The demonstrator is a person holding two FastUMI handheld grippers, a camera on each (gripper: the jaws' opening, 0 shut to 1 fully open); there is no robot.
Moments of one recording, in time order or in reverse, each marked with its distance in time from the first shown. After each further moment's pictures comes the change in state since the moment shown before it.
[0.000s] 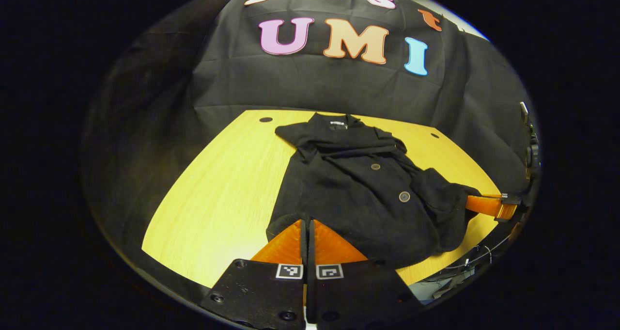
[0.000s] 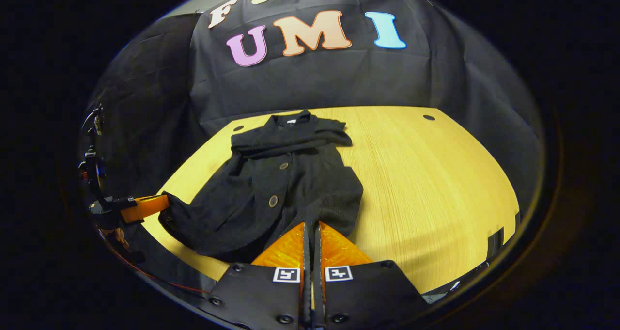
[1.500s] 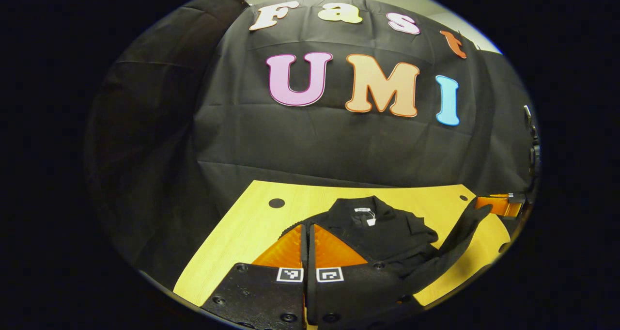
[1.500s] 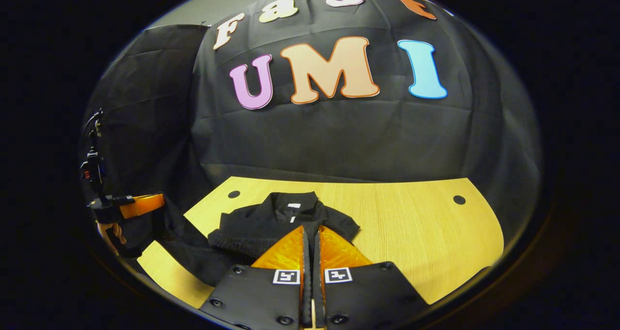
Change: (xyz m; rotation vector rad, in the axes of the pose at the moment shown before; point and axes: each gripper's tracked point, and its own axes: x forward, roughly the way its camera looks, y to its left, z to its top) left arm 0.125 0.044 0.220 -0.026 -0.259 0.104; right arm 0.119 -0.007 0.263 -0.085 -0.200 0.068
